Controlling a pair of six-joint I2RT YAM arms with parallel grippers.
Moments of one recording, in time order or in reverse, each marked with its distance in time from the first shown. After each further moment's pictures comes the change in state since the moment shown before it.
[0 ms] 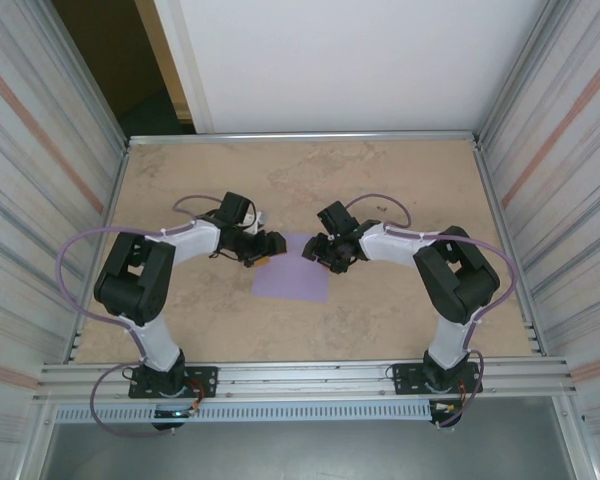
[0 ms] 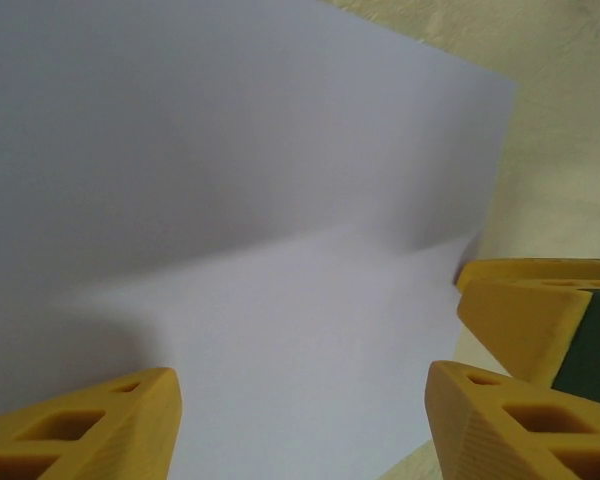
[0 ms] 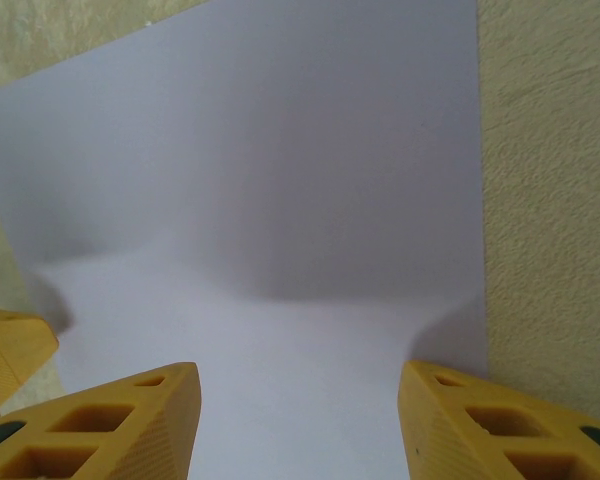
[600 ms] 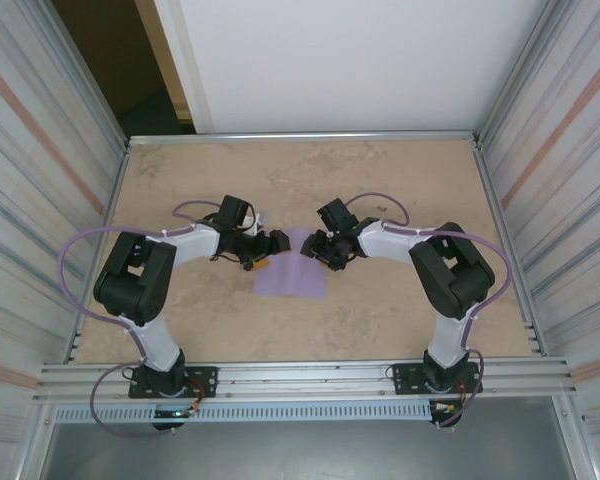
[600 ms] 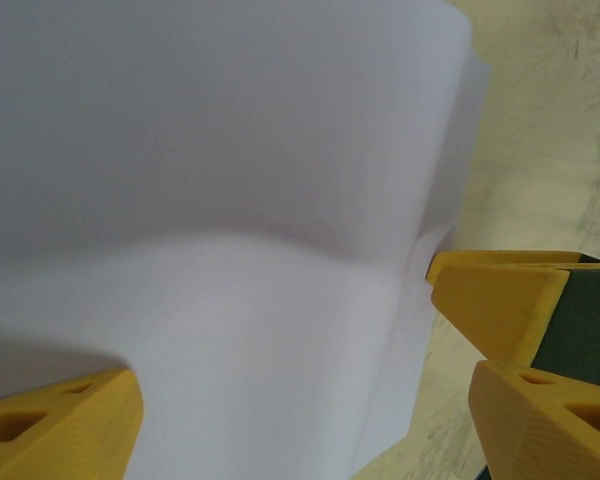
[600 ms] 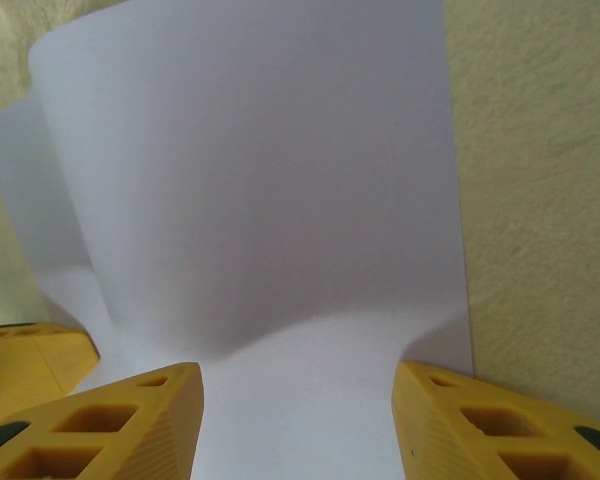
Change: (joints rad) left arm 0.001 -0.003 -0.044 0.097 0.035 -0.079; right arm -0.016 0.041 0.026 0.034 -0.039 -0.001
